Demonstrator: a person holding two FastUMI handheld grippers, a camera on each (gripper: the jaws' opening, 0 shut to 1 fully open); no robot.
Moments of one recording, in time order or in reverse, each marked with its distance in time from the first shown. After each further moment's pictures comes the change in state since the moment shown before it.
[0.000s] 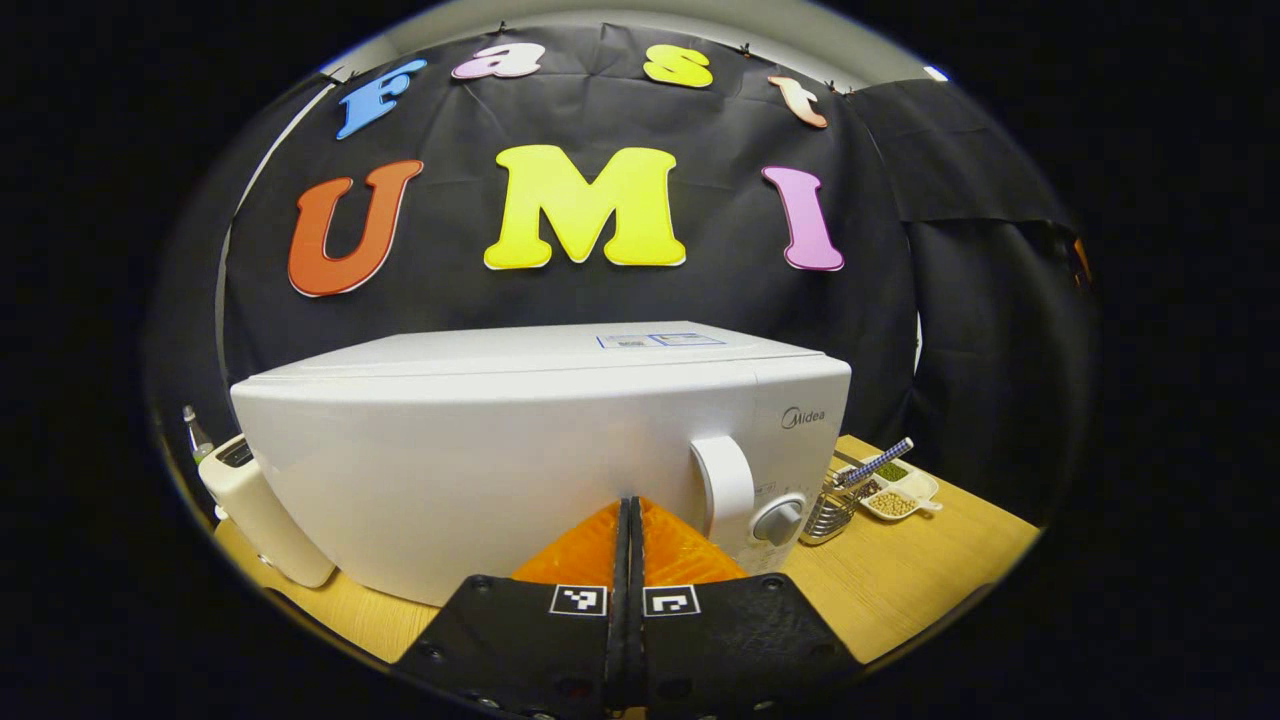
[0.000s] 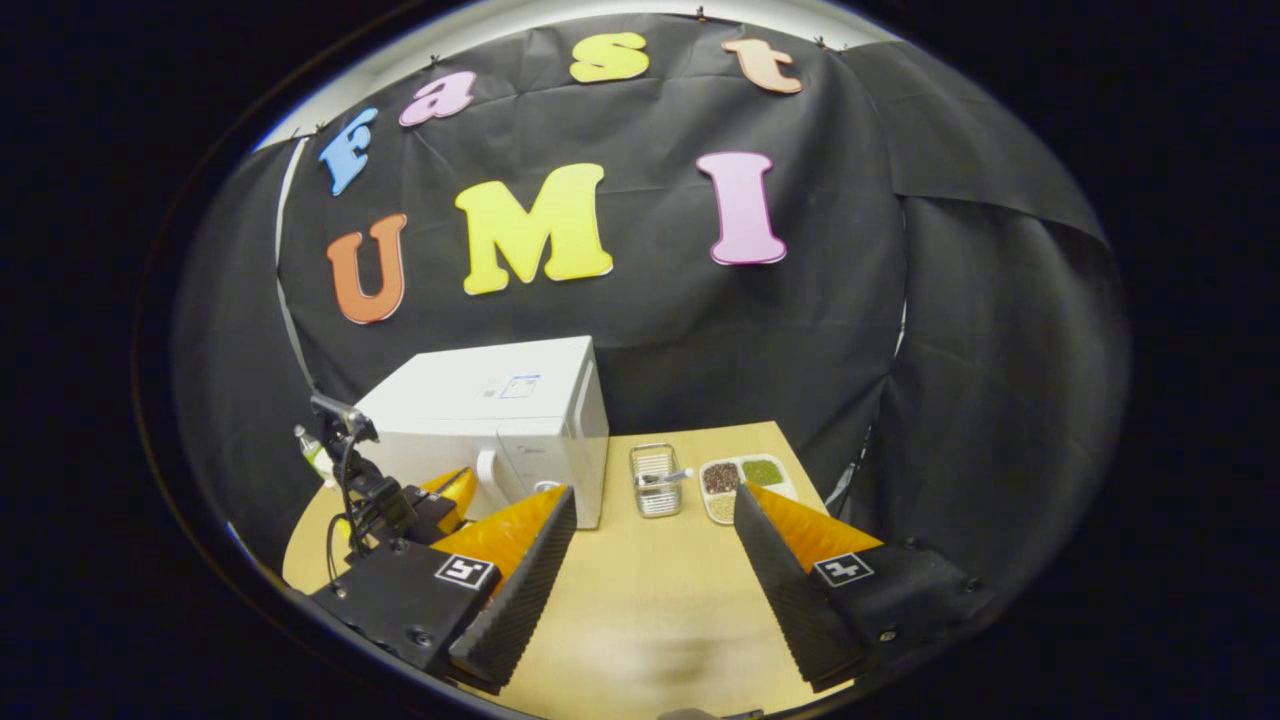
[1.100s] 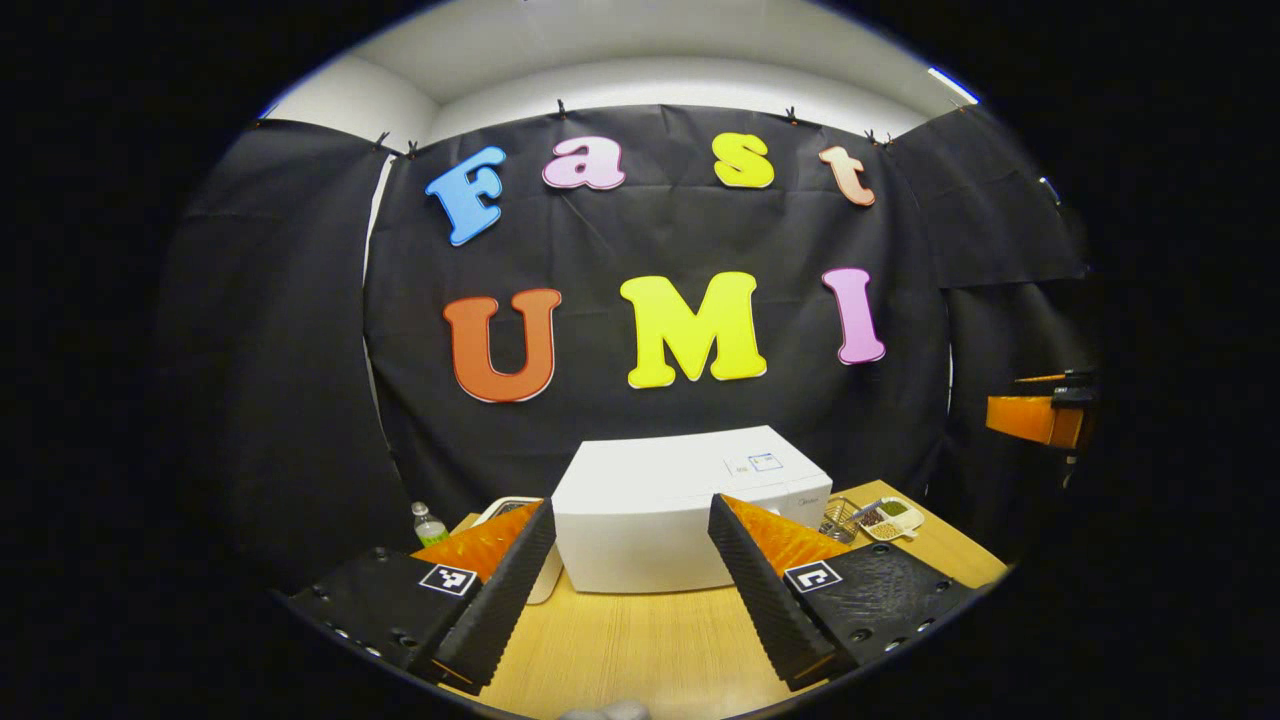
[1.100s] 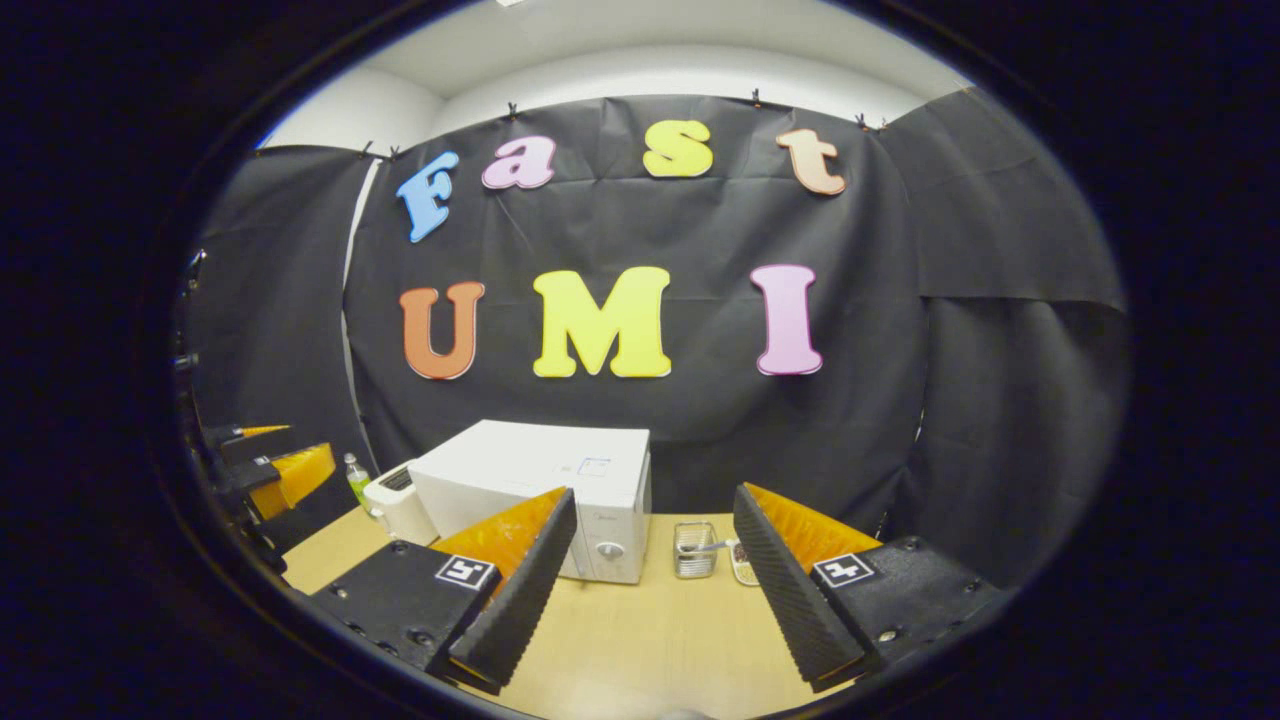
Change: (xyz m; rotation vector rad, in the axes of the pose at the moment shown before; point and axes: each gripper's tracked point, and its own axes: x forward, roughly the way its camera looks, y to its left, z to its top) left arm -0.265 0.081 0.187 0.057 -0.118 0.255; right arm -0.093 0.056 0.062 -0.088 -0.313 0.081
